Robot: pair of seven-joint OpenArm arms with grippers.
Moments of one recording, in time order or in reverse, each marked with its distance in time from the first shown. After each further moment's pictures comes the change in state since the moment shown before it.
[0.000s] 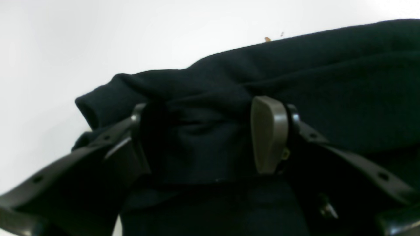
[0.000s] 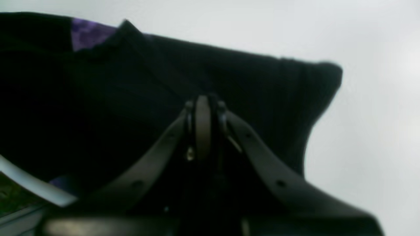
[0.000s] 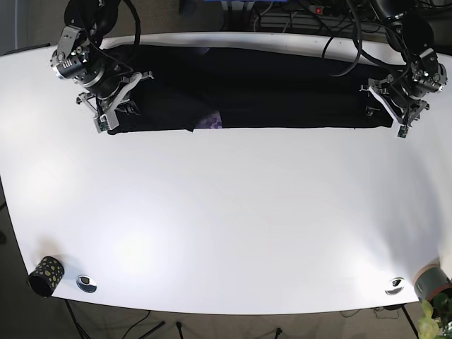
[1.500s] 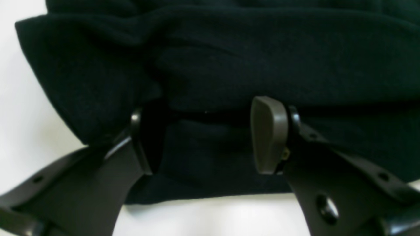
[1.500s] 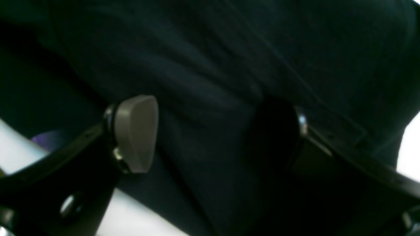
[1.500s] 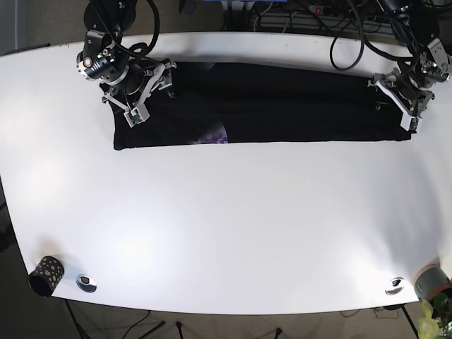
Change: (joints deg) left arm 1.0 -0.9 -3.5 -1.4 -5.8 0.0 0.3; right arm 0.7 -3.0 -8.2 -8.7 -12.7 4.3 8.1
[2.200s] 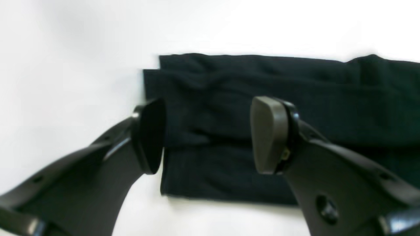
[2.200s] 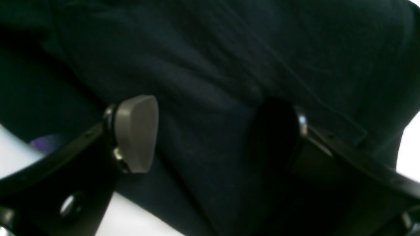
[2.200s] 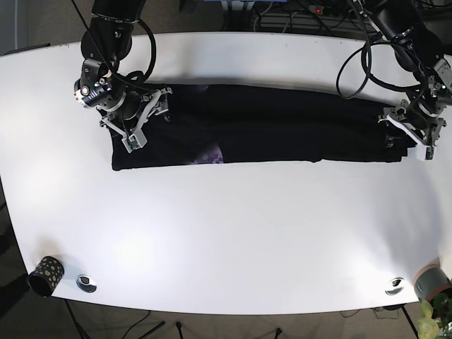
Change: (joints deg) left arm -9.0 2.0 -5.2 1.8 0.0 0.0 1.7; right arm 10.0 1.5 0.0 -6.5 -1.3 0.4 -2.1
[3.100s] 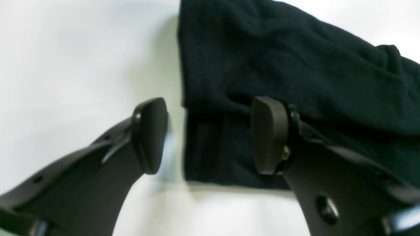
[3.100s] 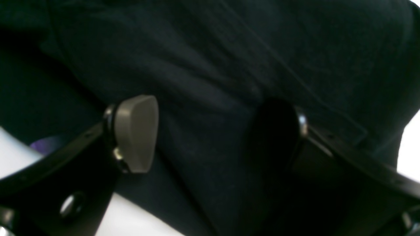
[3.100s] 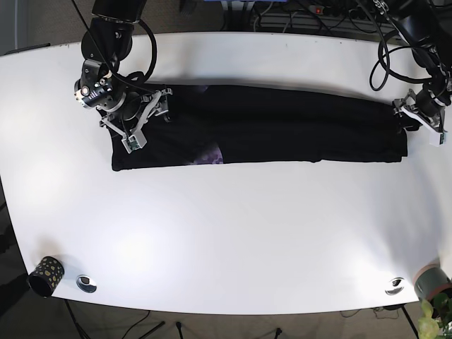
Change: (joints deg) left arm -1.3 -9.2 -1.2 -22.7 -11.4 -0.6 -2.0; right arm 0.0 -0.2 0.1 0.0 0.2 -0.4 0.0
